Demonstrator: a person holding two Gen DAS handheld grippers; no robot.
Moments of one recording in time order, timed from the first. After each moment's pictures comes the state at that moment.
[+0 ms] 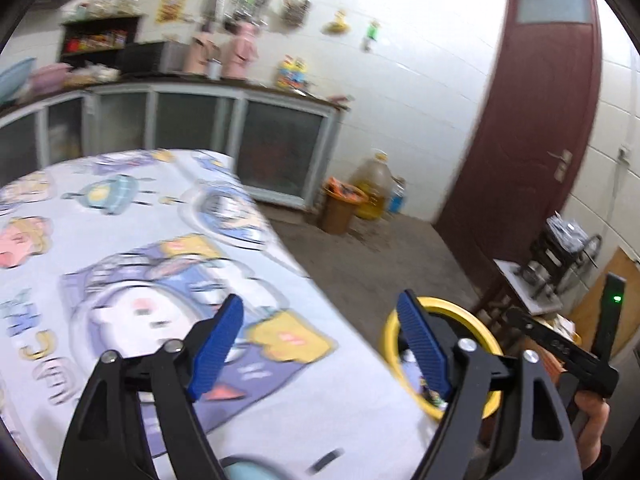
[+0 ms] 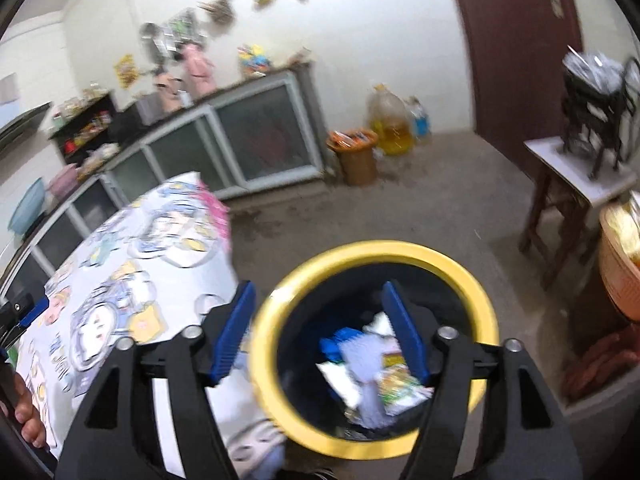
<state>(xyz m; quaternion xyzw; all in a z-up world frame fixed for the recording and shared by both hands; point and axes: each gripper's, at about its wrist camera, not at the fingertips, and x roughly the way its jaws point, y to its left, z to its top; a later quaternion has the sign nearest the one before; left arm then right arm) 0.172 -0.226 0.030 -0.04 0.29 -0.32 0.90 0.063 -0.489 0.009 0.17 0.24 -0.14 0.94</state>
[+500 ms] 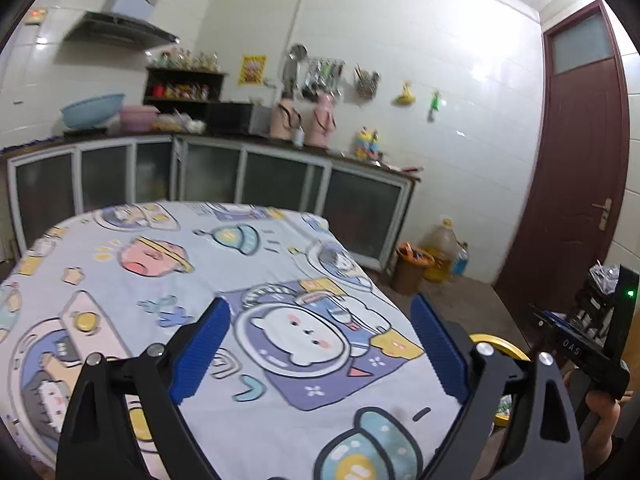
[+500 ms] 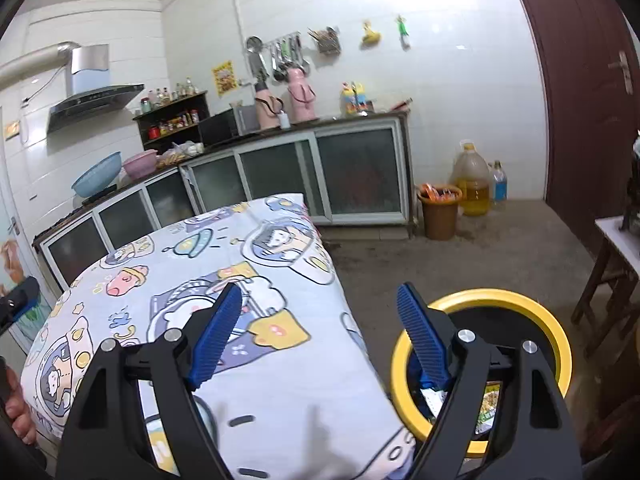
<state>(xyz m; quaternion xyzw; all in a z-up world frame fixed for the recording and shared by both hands) 0.086 -0.080 0.071 -0.07 0.19 -0.20 0.96 0.054 -0.353 0.053 0.09 0.17 -0.03 0.98</state>
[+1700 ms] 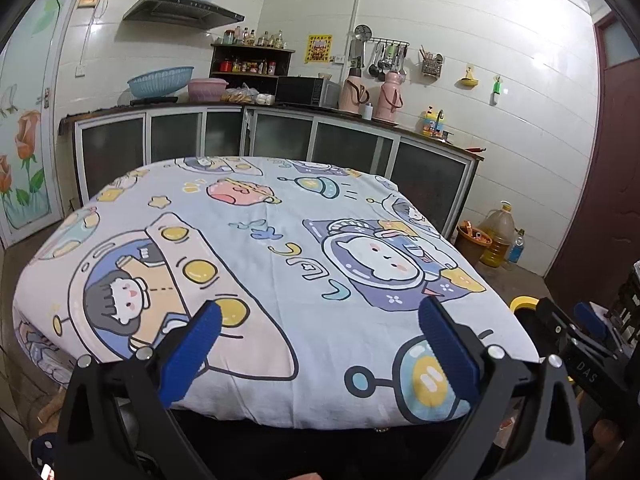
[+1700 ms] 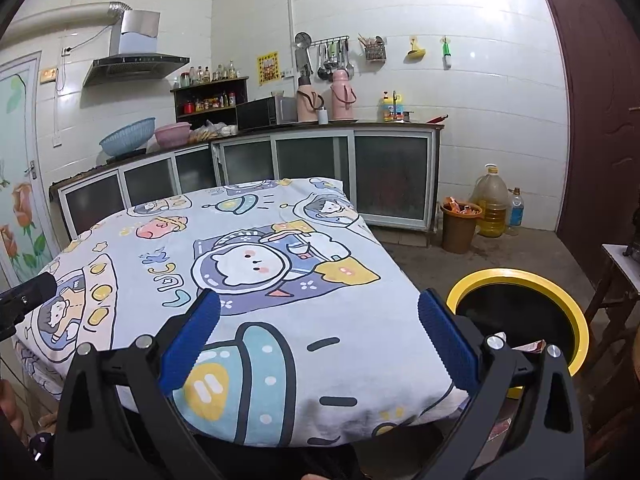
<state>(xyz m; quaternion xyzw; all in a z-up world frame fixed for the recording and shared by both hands) 0.018 -0.029 0.005 -0.07 0.25 -0.08 0.96 -0.002 -0.243 -0.006 0.02 0.16 0.00 0.99</state>
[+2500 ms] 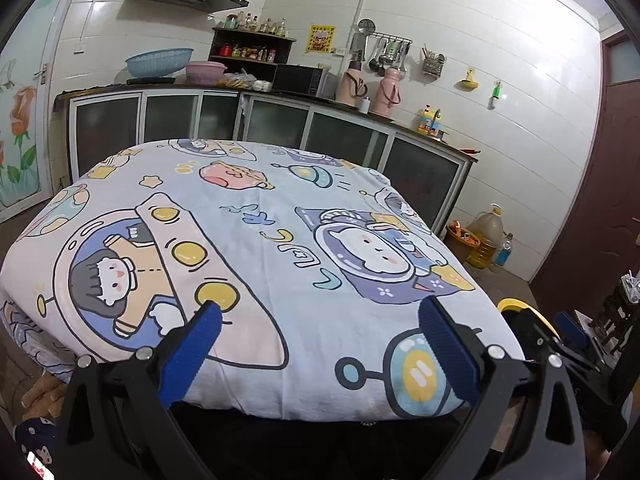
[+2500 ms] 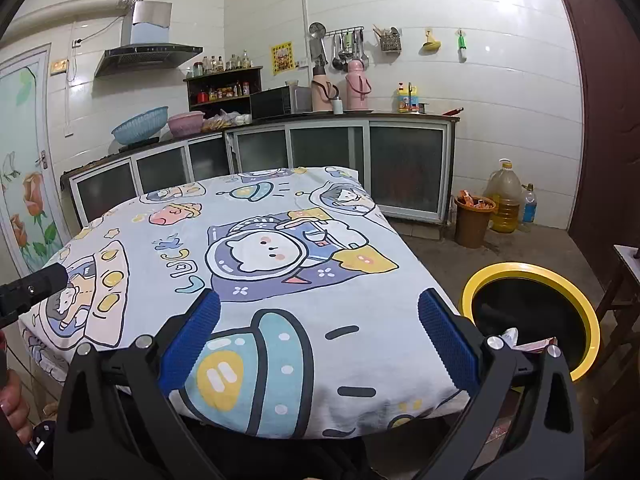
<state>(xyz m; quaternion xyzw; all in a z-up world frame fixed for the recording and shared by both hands) 0.020 -0.023 -0.003 -0.10 0.27 -0.10 0.95 0.001 -0.236 -0.011 0.01 0.18 0.02 0.98</state>
